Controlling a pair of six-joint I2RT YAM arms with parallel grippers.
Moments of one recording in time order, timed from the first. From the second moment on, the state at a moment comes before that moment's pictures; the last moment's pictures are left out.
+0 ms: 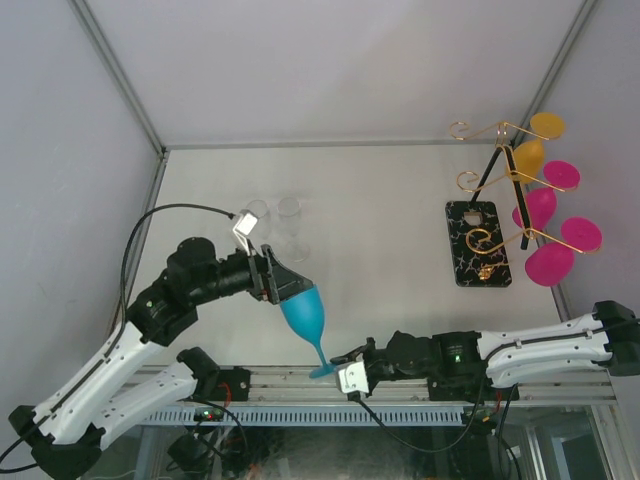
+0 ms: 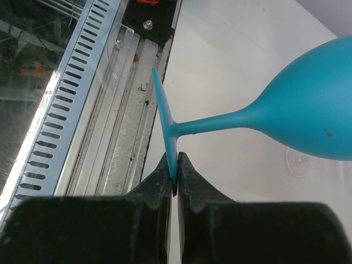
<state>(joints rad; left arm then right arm) -0.70 0.68 0.83 -0.42 0.35 -0.71 1.60 0.87 0.46 0.00 0.05 -0.52</state>
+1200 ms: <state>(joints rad) -0.69 0.75 0.95 -0.75 0.80 -0.23 1.62 0.86 0.44 0.01 0.08 -0.55</state>
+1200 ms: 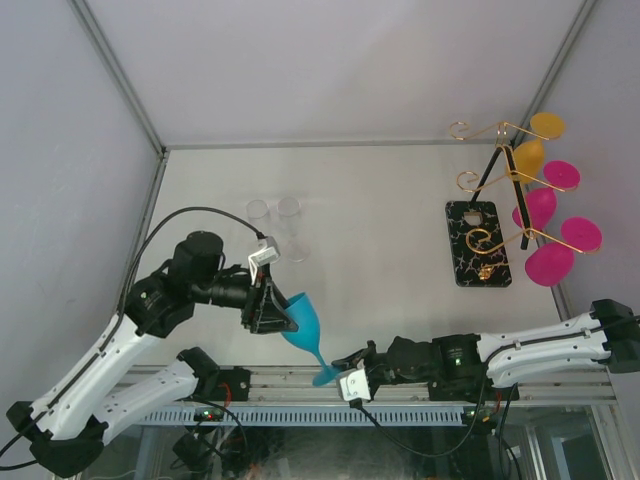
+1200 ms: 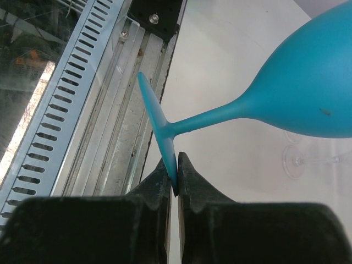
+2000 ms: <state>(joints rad) -0.73 0.74 0.94 -0.71 0.90 -0.22 1.63 0.86 0.43 0.03 0.09 -0.60</state>
